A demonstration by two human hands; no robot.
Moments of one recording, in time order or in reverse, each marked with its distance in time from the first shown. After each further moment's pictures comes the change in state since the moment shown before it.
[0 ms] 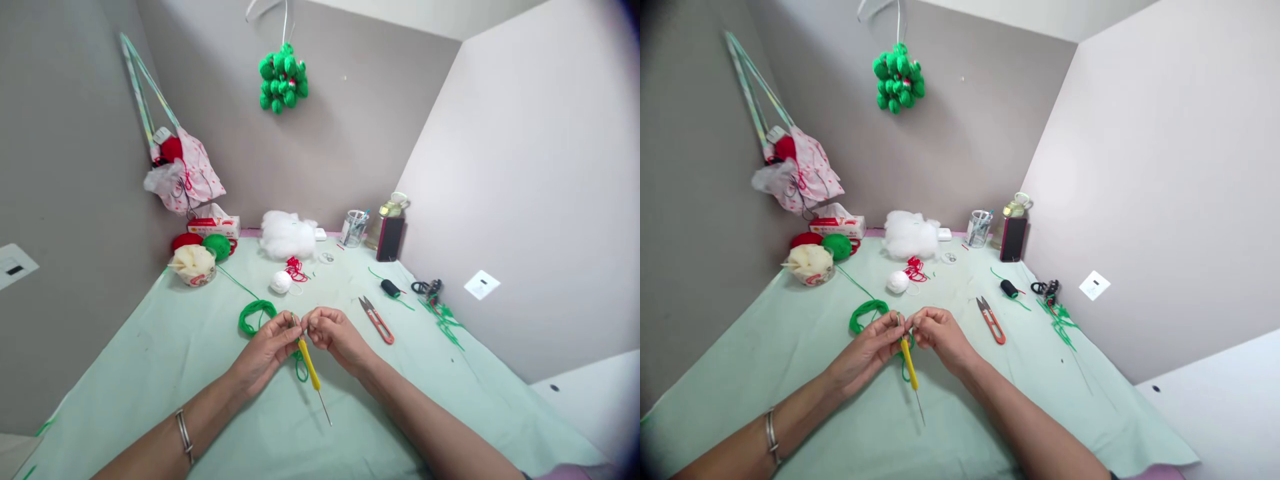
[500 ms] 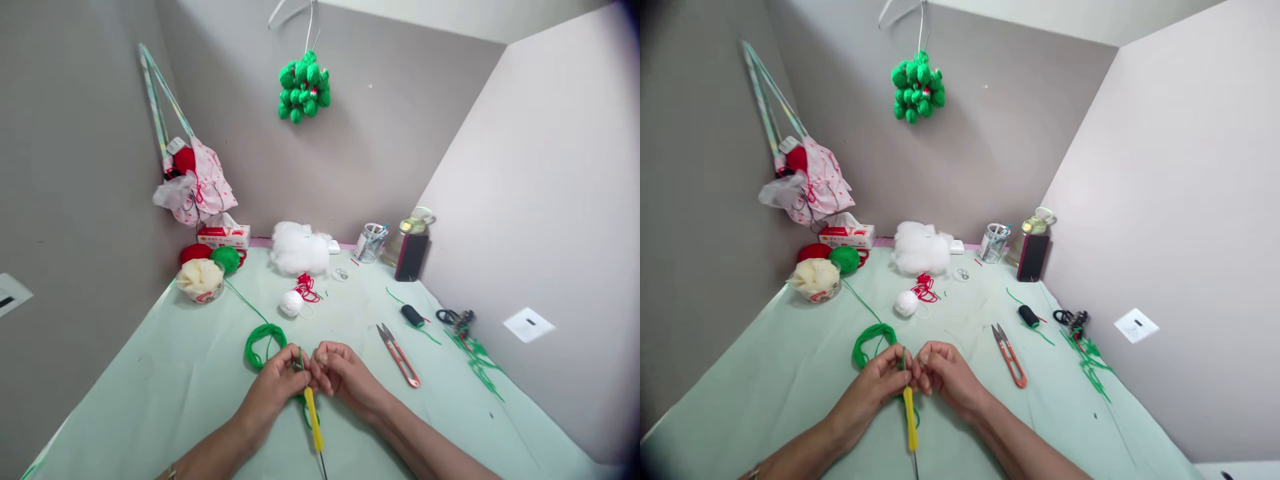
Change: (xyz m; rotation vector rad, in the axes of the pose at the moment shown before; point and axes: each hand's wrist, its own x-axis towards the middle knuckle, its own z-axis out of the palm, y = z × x) left_hand 0.006 -0.004 -0.007 0.123 0.063 -0.019; right_hand 0.015 0.024 0.000 0.510 -0.102 0.312
